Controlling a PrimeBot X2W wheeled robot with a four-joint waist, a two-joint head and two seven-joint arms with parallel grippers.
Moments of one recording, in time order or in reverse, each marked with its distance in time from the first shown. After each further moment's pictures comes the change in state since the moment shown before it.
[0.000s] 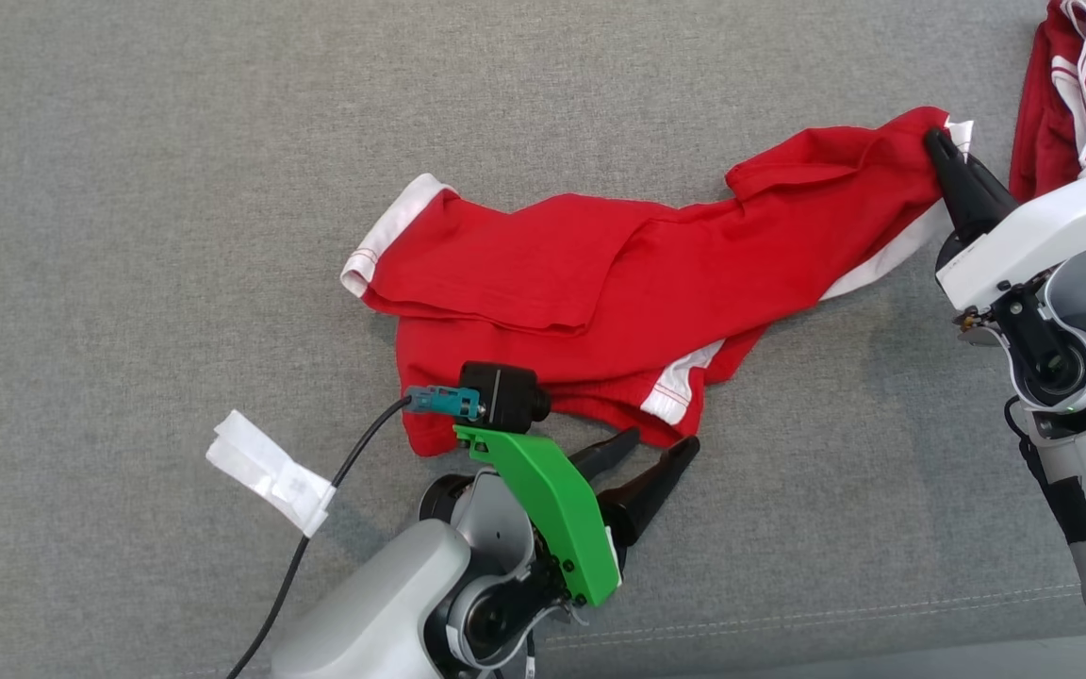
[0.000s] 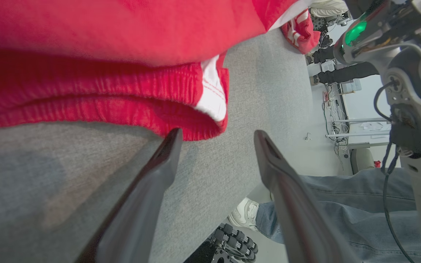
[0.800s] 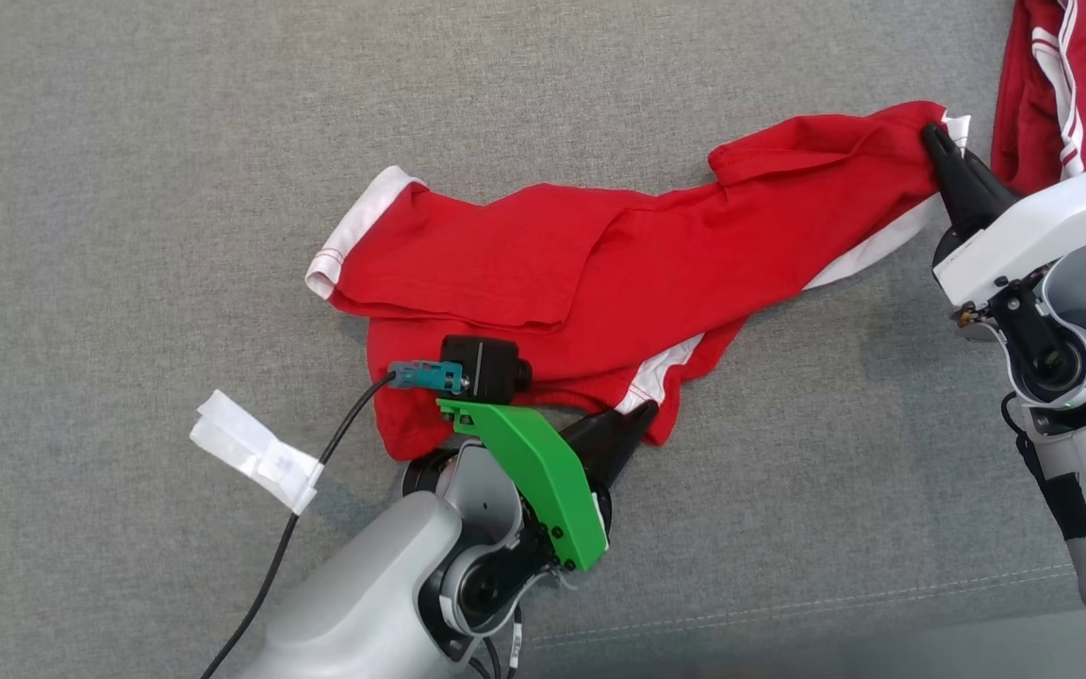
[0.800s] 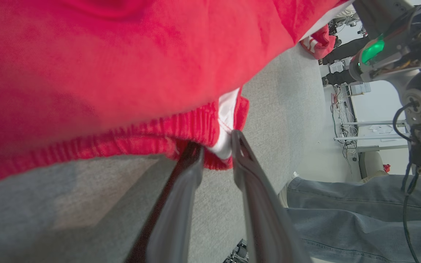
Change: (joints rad) left arm -0.052 -0.003 0.009 0.069 0.002 0.007 -0.036; right arm -0.009 0.006 0.002 0.002 0.000 0.000 -0.002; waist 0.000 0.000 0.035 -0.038
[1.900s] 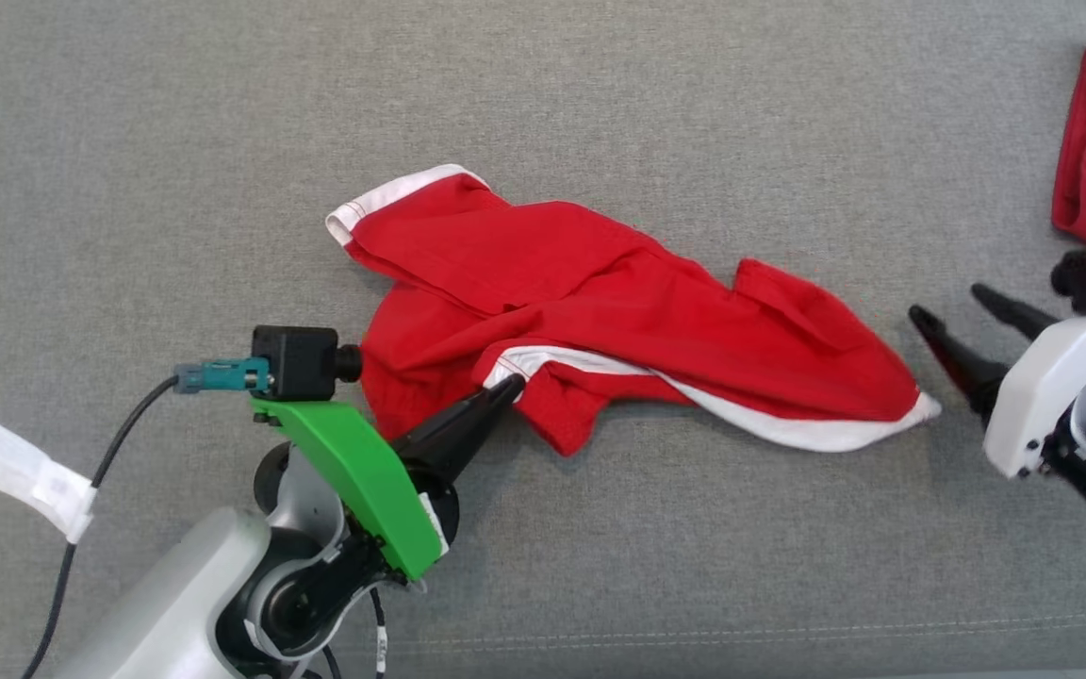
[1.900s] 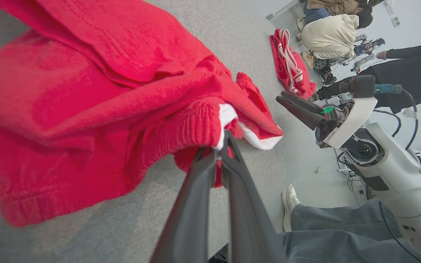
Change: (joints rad) left arm 0.106 0.291 0.143 -0.353 -0.115 -0.010 0.056; right arm 0.159 -0.281 0.162 0.005 -0.193 0.180 0.057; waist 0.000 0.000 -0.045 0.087
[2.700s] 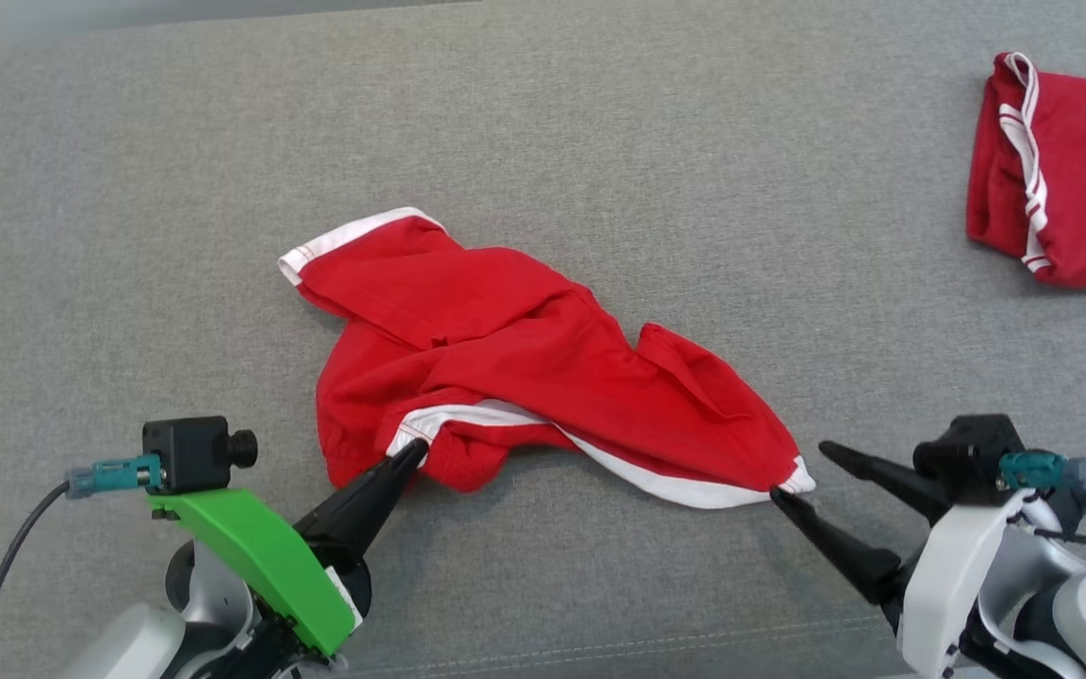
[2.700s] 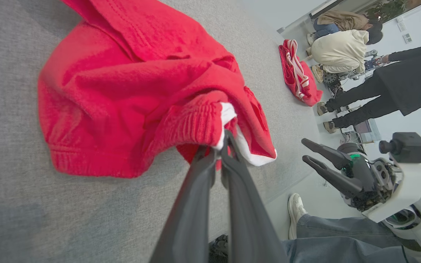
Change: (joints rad) left arm 0.213 0.132 0.123 -0.102 -0.024 0.028 -0.058; right arm 0.266 -0.030 0.179 -0.379 -0.015 0.023 -0.044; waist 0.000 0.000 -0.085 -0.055
